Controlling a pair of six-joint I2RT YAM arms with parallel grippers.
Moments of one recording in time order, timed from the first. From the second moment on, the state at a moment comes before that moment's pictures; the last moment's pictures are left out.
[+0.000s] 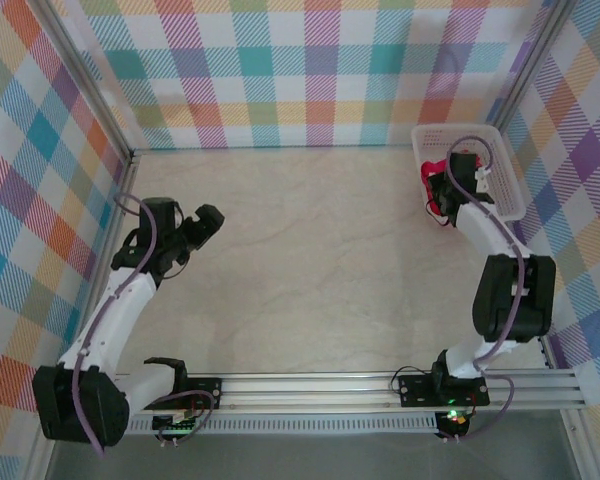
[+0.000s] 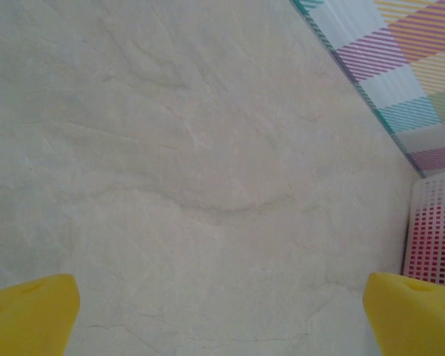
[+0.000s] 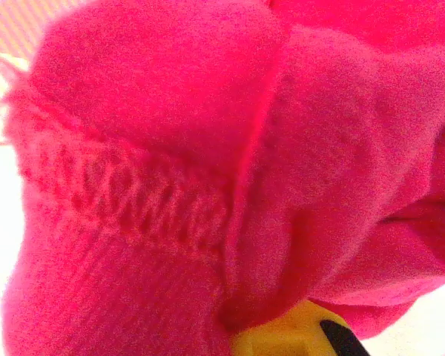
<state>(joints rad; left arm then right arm) -0.10 1.07 0.87 -0.50 0.16 -0.82 -0.02 1.60 1.17 -0.23 0.13 1.11</state>
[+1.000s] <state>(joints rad) -0.10 0.97 0.85 -0.45 0.32 -0.81 0.37 1.09 1.35 -0.24 0.21 0.71</state>
